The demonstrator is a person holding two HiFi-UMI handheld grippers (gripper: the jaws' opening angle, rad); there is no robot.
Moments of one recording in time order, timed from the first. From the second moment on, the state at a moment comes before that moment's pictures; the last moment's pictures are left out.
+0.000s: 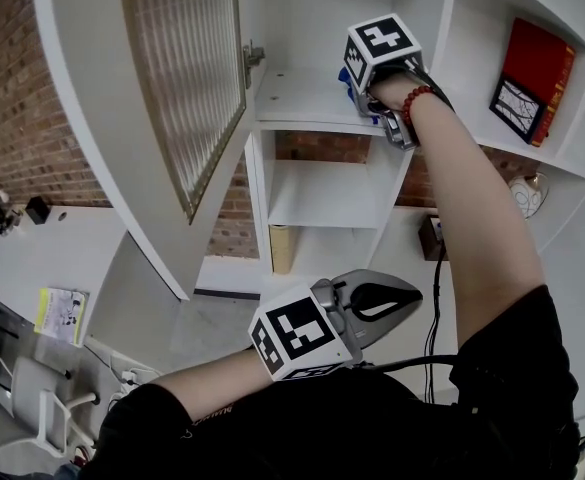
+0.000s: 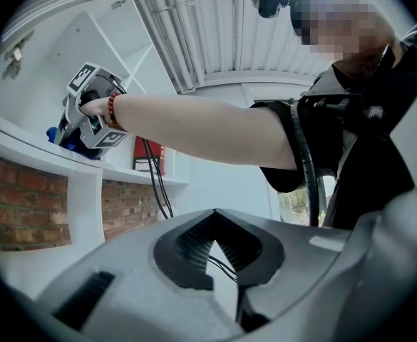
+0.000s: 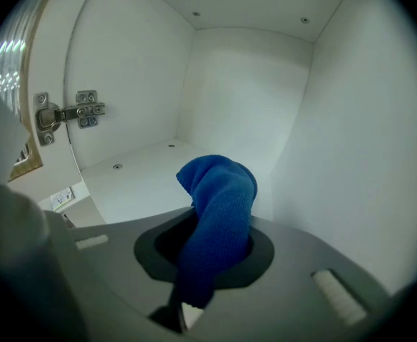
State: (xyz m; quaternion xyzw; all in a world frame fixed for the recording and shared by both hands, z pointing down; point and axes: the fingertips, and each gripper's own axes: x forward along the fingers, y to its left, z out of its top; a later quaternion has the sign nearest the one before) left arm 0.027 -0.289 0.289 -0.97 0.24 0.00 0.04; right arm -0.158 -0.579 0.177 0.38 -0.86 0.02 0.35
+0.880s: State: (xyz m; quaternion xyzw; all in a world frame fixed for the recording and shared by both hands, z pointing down) left arm 0.011 -0.260 0.281 -0.97 0.25 0.02 0.06; right arm -0.143 -0.563 0.177 0.41 -0.83 0.04 0.38
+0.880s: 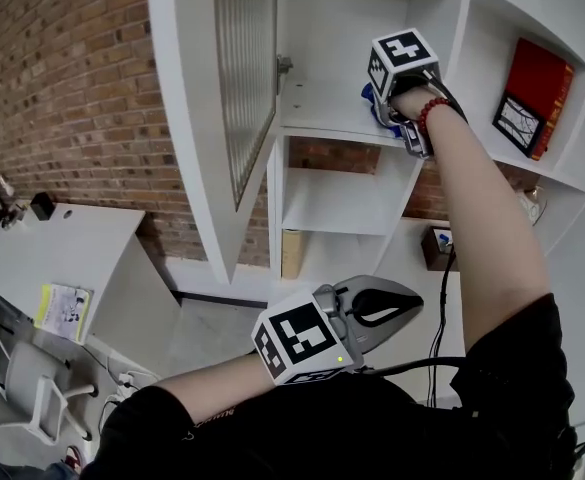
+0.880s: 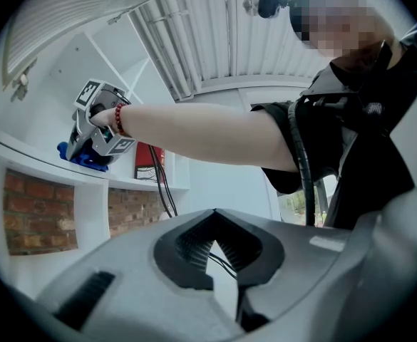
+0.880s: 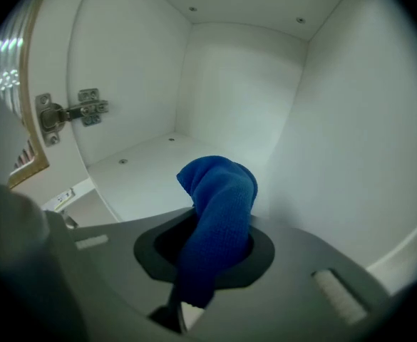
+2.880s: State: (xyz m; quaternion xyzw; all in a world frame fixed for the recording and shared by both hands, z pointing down) left arm 0.025 -0.312 0.301 -0.97 0.24 -0.01 0.02; right arm -0.289 -0.468 0.176 0.10 -0.93 -0.10 0.33
